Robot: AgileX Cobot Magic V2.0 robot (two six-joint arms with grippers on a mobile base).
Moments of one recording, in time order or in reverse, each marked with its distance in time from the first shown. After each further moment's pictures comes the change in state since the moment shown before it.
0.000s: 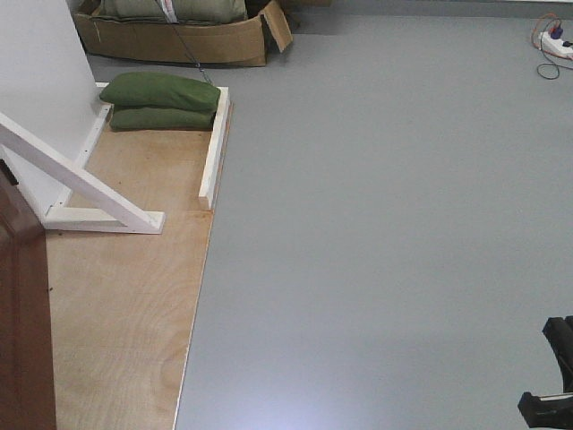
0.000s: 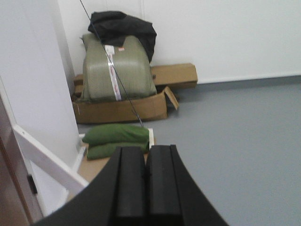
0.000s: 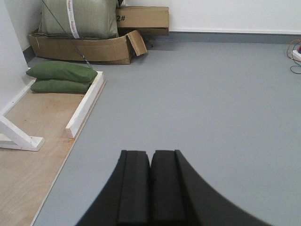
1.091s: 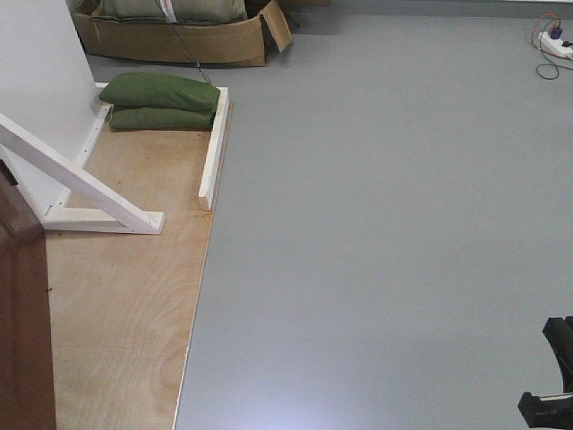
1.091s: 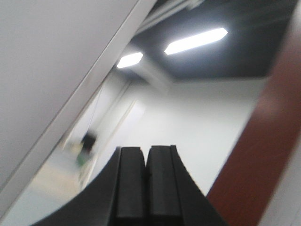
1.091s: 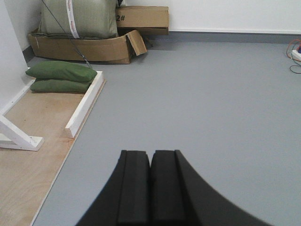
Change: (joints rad) left arm 0.053 0.250 -0.471 -1.267 -1.366 1.068; right arm 0.000 0.000 0.000 0.000 0.000 0.000
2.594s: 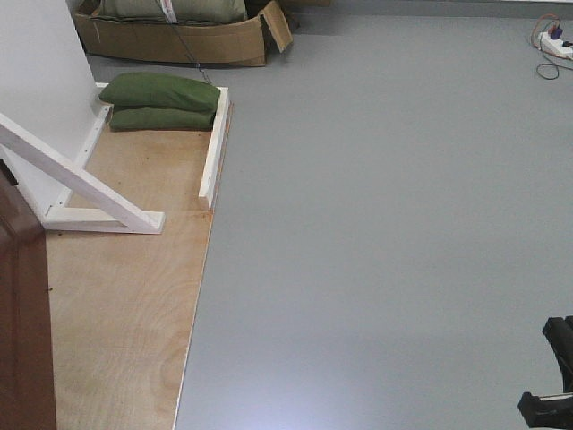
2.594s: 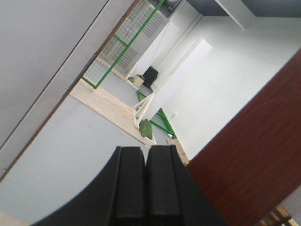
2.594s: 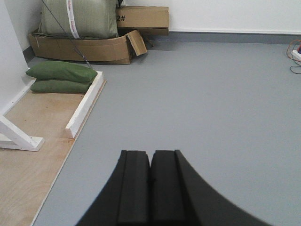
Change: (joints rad) left arm 0.178 0.418 -0.222 -0.265 0.015 -0.159; right arm 0.000 0.000 0.000 0.000 0.000 0.000
